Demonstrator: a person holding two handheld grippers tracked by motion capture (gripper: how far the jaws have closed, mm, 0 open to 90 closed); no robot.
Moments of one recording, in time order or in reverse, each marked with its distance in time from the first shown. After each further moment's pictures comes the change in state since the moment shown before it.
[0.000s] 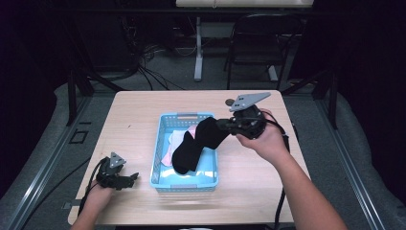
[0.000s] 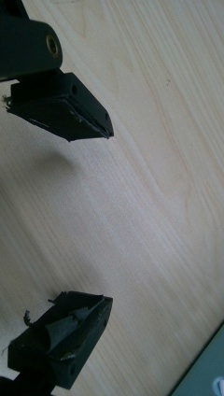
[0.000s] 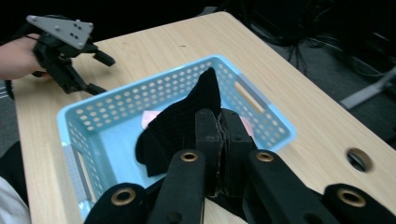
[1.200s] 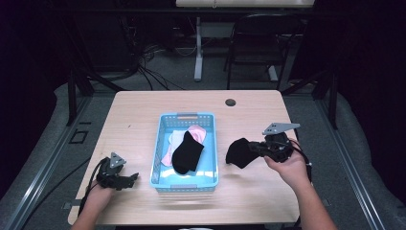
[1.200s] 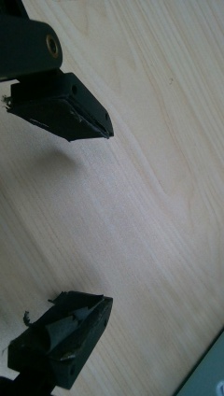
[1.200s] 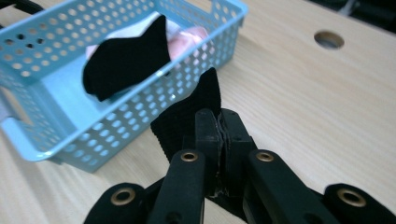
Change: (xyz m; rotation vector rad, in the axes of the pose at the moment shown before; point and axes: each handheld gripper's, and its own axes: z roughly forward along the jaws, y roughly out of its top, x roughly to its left) left arm 0.000 -0.001 0.001 0.007 -0.002 0.000; right arm -0.029 -0.127 -0.003 0.086 -0.109 0.249
